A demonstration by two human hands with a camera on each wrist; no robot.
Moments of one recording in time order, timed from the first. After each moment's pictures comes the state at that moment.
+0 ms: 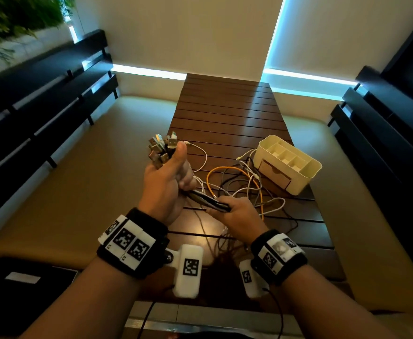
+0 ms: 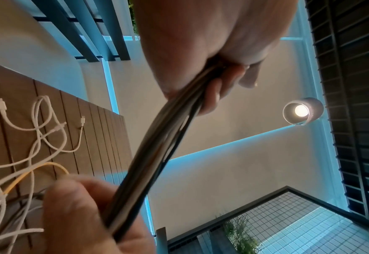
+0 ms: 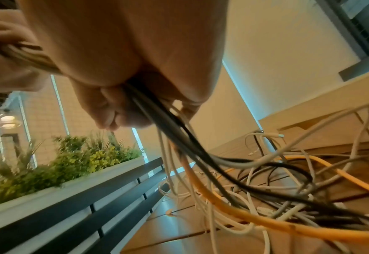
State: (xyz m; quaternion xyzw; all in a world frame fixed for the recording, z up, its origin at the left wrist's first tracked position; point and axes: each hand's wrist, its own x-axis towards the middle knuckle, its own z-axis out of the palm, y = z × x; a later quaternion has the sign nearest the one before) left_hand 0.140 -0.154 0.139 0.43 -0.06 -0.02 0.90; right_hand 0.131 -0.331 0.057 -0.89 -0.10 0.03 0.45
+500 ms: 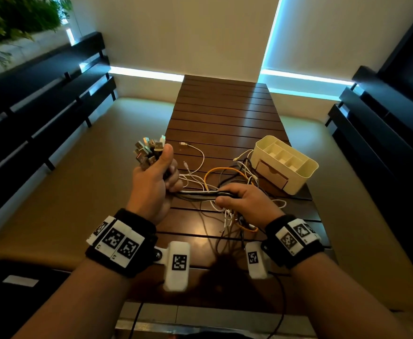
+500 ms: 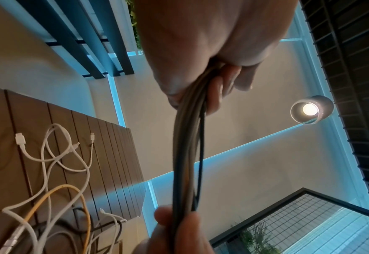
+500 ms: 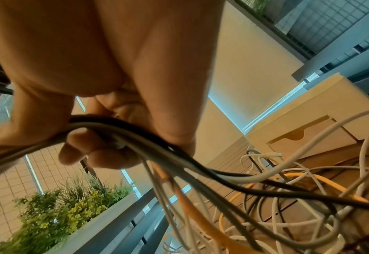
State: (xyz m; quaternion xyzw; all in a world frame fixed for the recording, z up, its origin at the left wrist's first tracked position) left_hand 0.146 -0.141 0.137 0.47 -0.01 -0.01 0.88; right_hand 0.141 -0.361 0.093 -0.84 -0.11 0.11 0.52
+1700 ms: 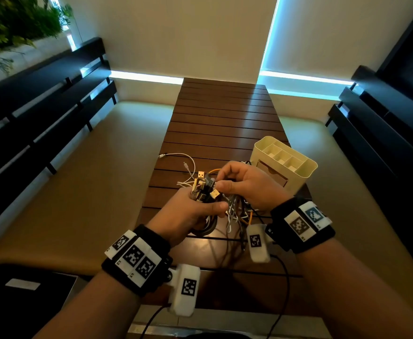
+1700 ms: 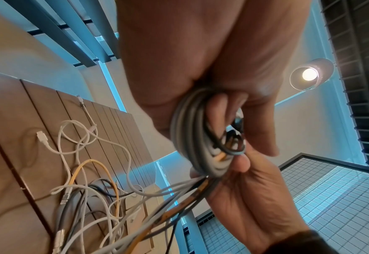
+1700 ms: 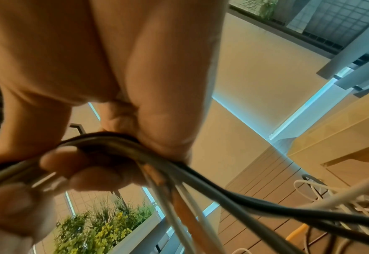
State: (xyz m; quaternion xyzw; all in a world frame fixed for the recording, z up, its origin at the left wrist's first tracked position) left_hand 0.118 -0.168 0.121 0.66 -0.11 -0.23 0.71; right_hand 0.153 -0.361 0.134 -0.77 -0.15 0.13 0.61
